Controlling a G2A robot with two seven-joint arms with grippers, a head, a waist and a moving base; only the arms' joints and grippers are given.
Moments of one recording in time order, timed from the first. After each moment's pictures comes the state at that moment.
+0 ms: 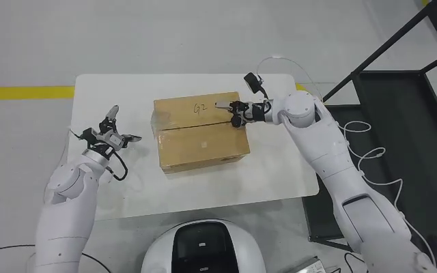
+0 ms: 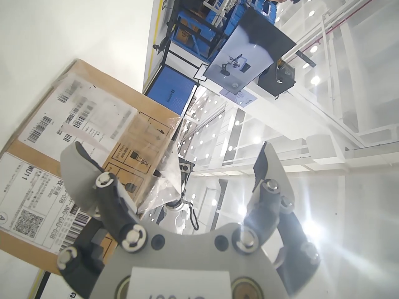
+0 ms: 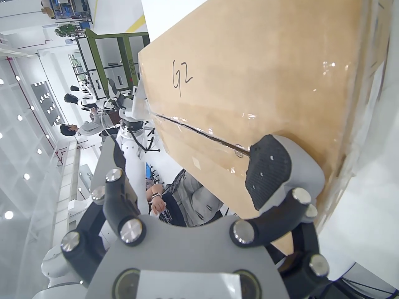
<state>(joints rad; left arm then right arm) 1.25 -1.22 -1.50 -1.33 -0.61 0.15 -0.54 -0.74 -1.19 1.08 -1.12 0.10 0.13 1.03</state>
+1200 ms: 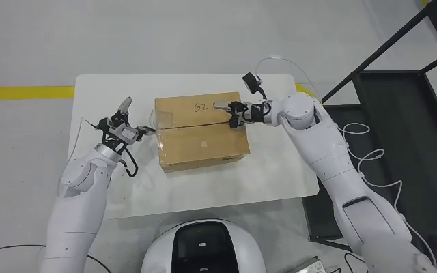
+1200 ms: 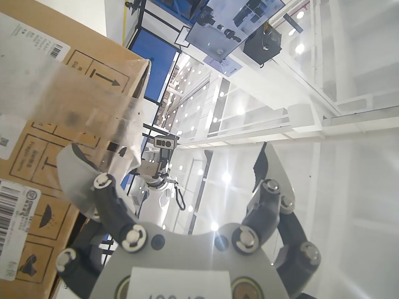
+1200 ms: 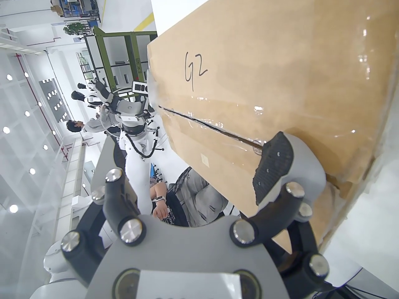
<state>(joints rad) 1.21 -1.23 -1.43 -1.36 -0.73 0.07 -0.60 -0.76 -1.18 1.07 -1.15 0.14 0.12 1.01</state>
